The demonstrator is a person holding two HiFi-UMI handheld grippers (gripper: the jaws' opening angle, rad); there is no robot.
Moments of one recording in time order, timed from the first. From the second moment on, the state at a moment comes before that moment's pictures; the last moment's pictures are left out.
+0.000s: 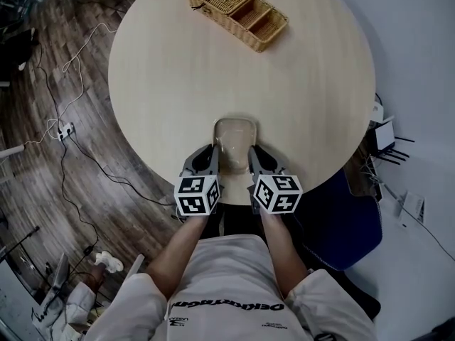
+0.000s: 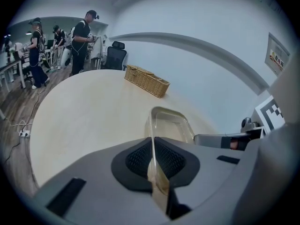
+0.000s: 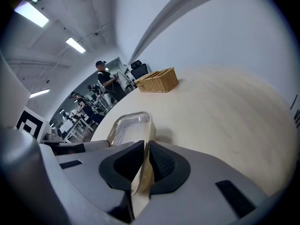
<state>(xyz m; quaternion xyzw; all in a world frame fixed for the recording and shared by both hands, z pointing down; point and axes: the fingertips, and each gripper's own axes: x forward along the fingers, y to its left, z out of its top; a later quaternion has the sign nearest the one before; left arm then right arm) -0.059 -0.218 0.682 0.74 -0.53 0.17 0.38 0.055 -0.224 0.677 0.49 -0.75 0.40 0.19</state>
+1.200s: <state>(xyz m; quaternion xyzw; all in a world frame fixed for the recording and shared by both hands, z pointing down) -0.044 -0.181 0.554 0.78 -0.54 0.11 0.29 0.071 -0.183 0.548 0.51 -0.79 0.30 0.14</state>
